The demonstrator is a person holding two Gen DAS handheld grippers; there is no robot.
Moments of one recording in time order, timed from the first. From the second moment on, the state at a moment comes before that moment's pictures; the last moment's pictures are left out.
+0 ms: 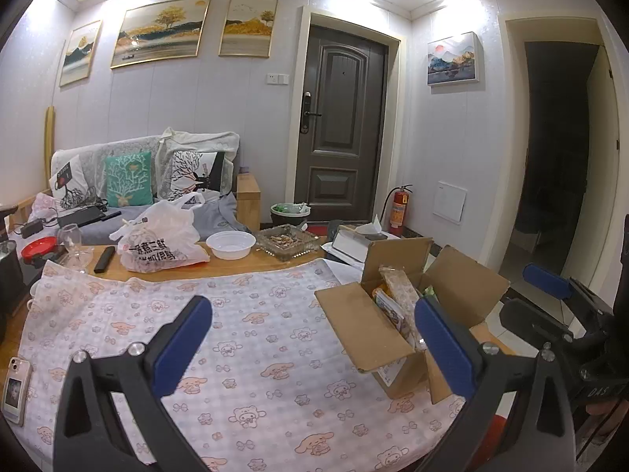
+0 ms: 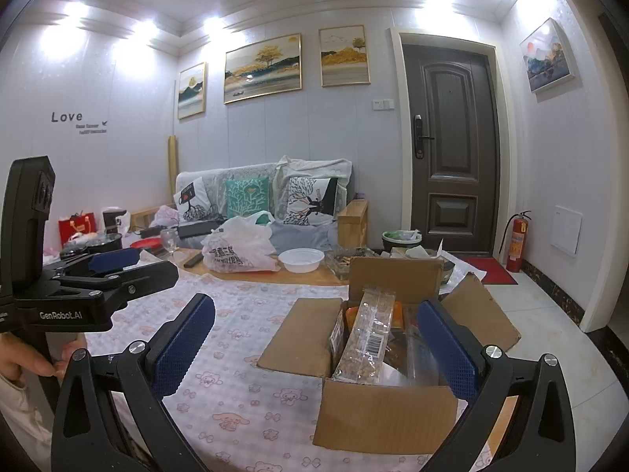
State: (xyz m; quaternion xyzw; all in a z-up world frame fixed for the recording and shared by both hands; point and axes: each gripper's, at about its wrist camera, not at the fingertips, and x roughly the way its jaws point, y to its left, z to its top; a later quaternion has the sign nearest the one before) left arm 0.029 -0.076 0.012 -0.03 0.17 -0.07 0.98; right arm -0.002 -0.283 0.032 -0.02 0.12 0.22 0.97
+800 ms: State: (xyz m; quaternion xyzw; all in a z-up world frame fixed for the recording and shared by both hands) left arm 0.029 -0.078 0.015 -0.03 0.17 -0.07 0.98; right arm -0.006 -0.280 0.028 -0.02 0.12 0.22 0.97
